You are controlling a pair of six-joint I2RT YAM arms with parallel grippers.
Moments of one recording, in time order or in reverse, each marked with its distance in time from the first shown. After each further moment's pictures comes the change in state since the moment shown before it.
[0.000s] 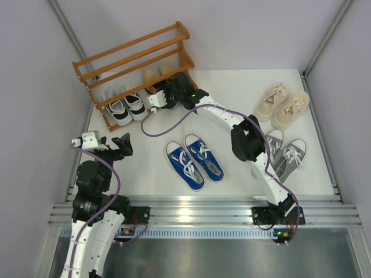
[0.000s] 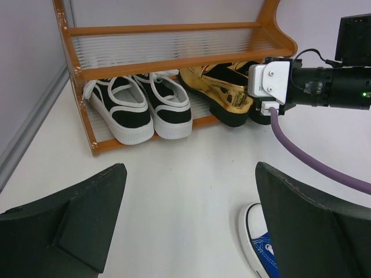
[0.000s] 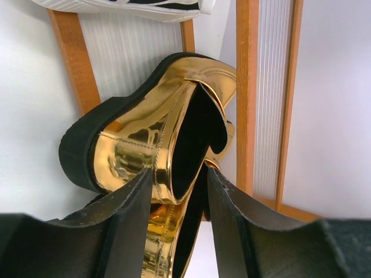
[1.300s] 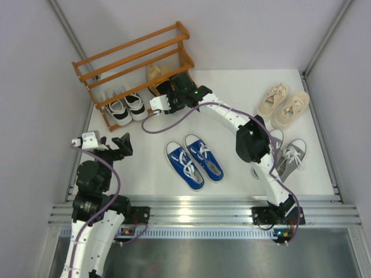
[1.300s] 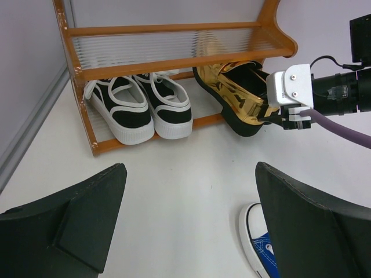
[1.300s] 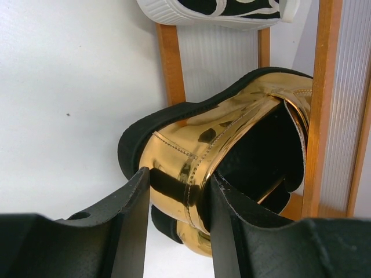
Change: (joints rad) left arm 0.000 0.000 0.000 0.000 0.000 0.003; right arm 0.006 -0.084 -0.020 -0.287 -0.087 0.084
